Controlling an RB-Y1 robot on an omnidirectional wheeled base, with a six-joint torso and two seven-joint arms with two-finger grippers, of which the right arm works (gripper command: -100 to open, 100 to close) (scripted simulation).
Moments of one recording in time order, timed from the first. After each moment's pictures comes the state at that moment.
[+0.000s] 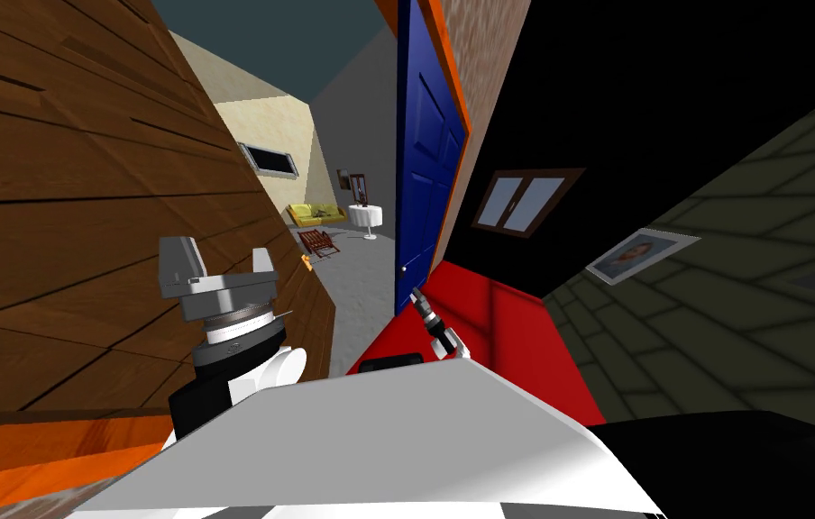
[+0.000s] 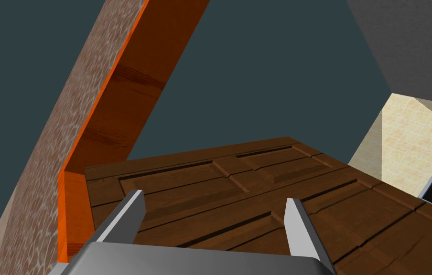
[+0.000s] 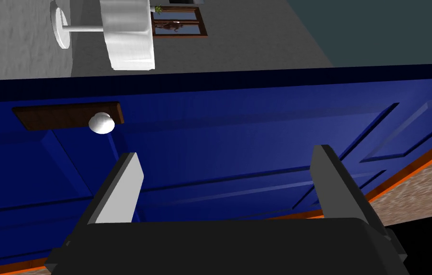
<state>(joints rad) 0.11 -0.17 0.17 -1.23 0.40 -0.83 -0.39</state>
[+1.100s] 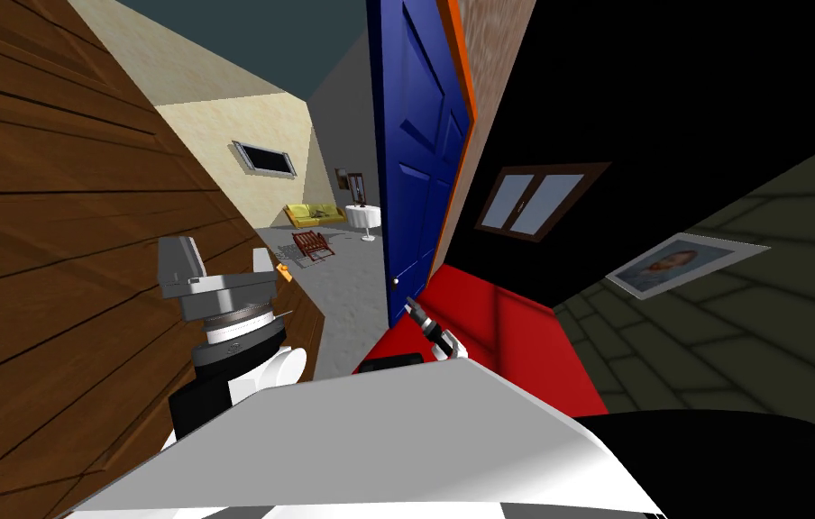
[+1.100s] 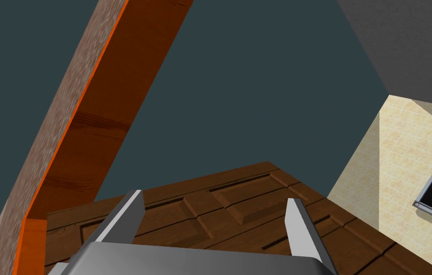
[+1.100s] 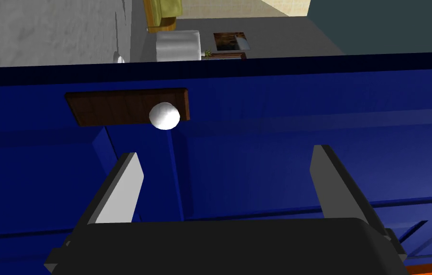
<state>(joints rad) 0.00 -0.19 0.23 -0.96 0.50 -0.94 -0.50</state>
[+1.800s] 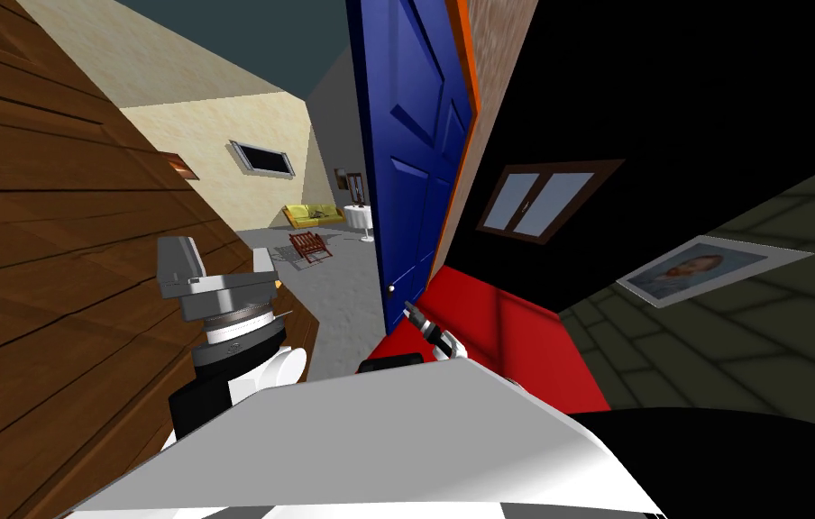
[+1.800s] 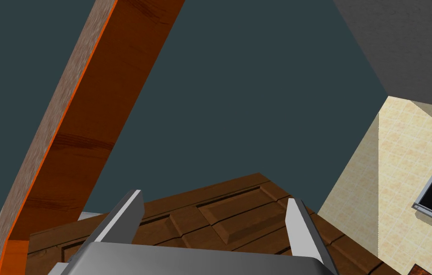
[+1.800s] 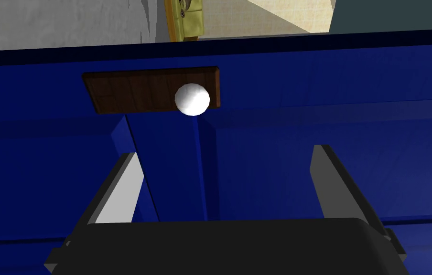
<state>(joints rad) -0.04 -0.20 0.25 -0.84 0.55 -0.97 -0.54</state>
